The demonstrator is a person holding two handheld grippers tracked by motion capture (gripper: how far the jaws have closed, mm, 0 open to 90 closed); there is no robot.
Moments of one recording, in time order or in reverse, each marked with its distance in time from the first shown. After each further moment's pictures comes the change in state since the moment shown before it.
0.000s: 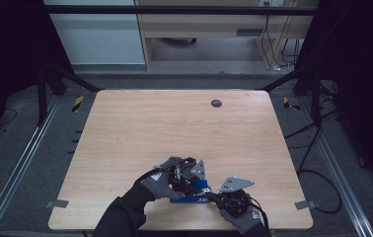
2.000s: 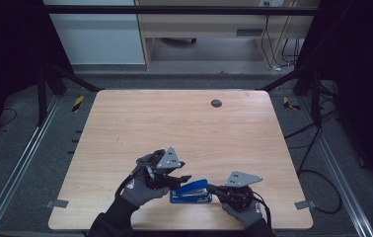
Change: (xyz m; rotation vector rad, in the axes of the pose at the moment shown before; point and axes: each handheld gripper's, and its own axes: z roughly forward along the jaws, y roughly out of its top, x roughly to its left) left arm -0.011 -0.042 -0.060 -0.323 0.295 -0.290; right arm -0.009 0.013 -0.012 -0.154 0.047 -0.018
